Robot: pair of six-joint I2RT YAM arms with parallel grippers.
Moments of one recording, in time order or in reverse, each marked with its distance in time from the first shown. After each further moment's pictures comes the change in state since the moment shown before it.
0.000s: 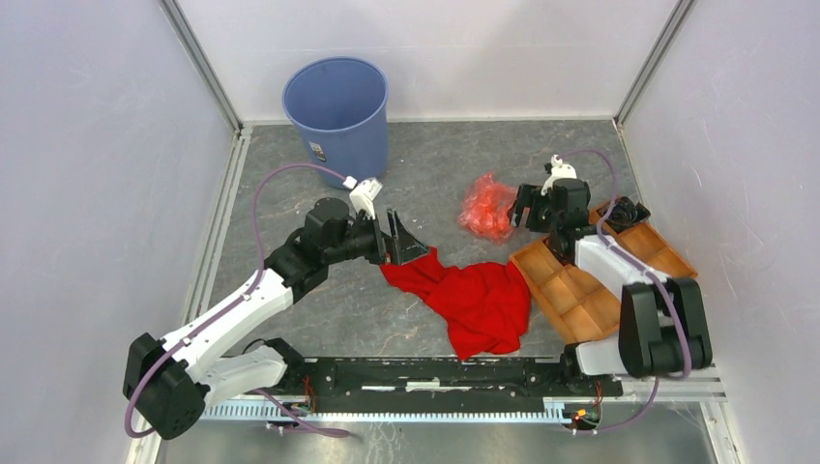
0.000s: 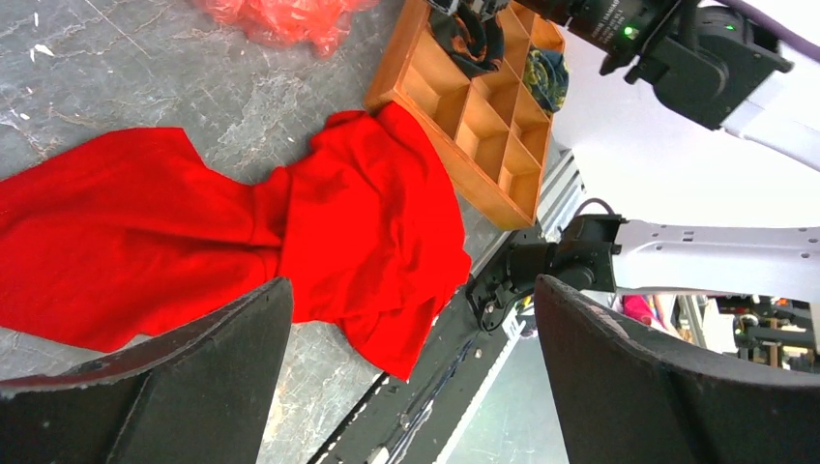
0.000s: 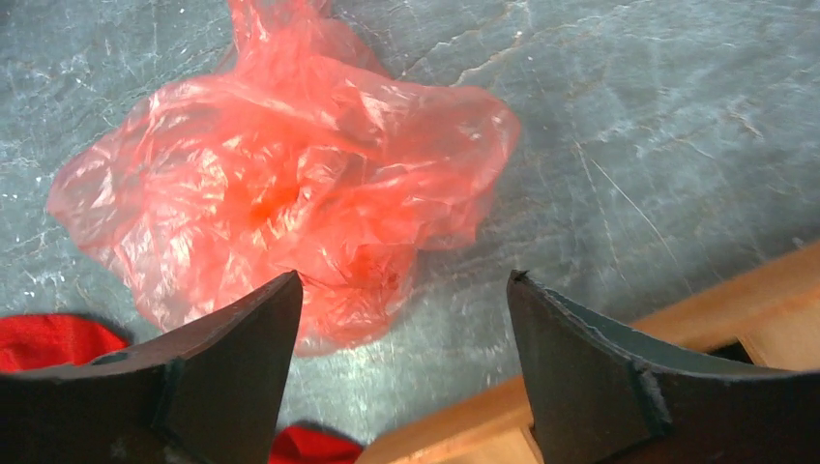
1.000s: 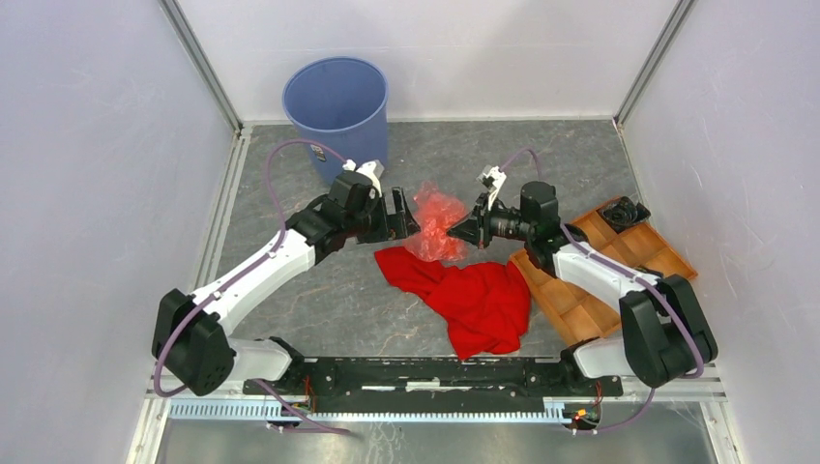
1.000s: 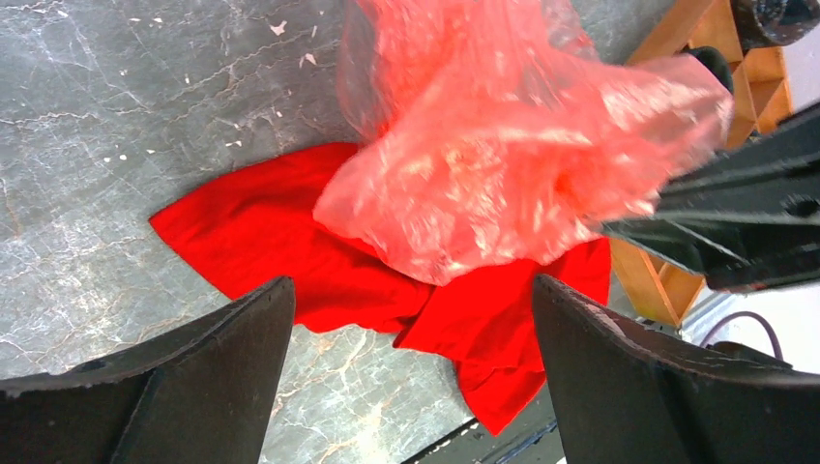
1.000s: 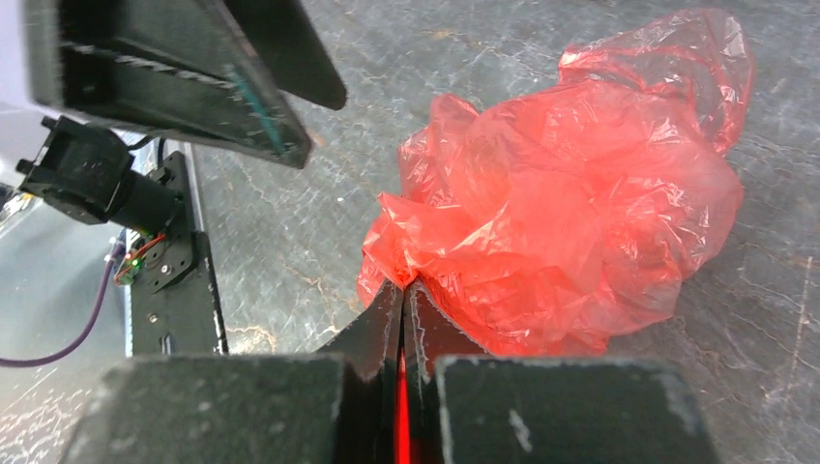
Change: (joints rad) left arm 0.037 0.256 0.253 -0.299 -0.288 0.051; right arm 0.246 0.027 -0.005 0.317 -0.731 -0.044
